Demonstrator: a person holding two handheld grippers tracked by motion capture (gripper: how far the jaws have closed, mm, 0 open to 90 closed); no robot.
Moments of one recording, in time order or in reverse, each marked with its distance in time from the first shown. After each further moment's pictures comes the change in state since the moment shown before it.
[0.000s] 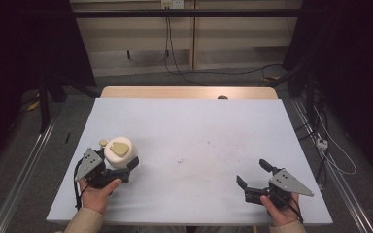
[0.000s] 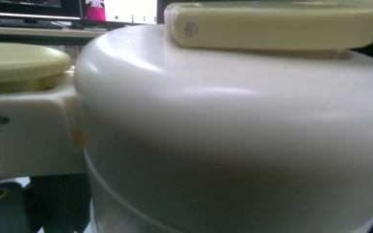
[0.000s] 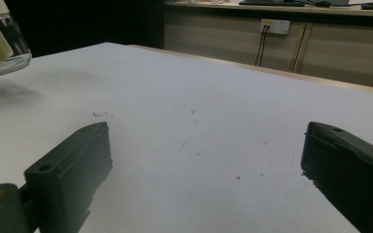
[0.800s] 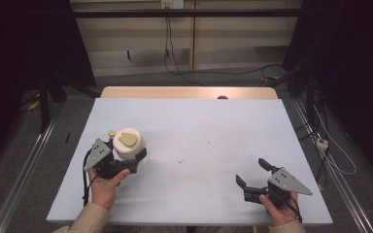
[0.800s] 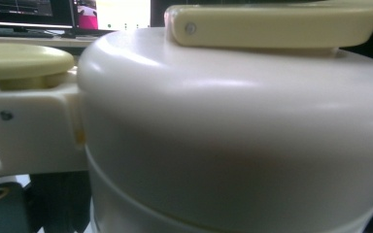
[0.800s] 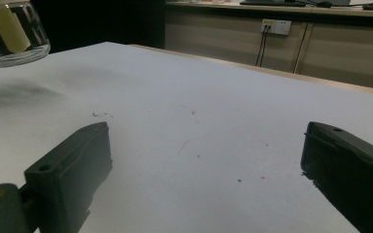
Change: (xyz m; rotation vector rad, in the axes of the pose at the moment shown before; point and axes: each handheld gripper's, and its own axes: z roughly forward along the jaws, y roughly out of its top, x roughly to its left) left arm -0.004 0.012 0.030 -0.029 -0.032 0.000; right arm 0.000 0.000 0.003 0.002 0.005 -0.007
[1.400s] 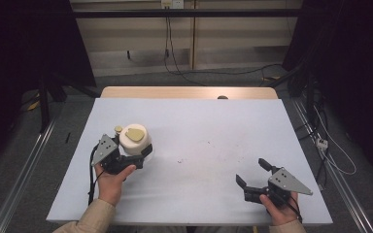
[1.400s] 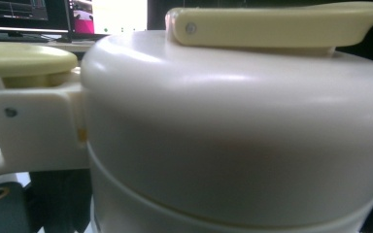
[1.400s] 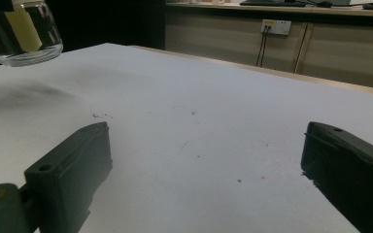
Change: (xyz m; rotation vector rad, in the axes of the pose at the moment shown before) left arm -0.004 0.003 0.018 -0.013 -0.007 0.007; right arm -0.001 0.000 0.000 -0.001 -0.001 0.006
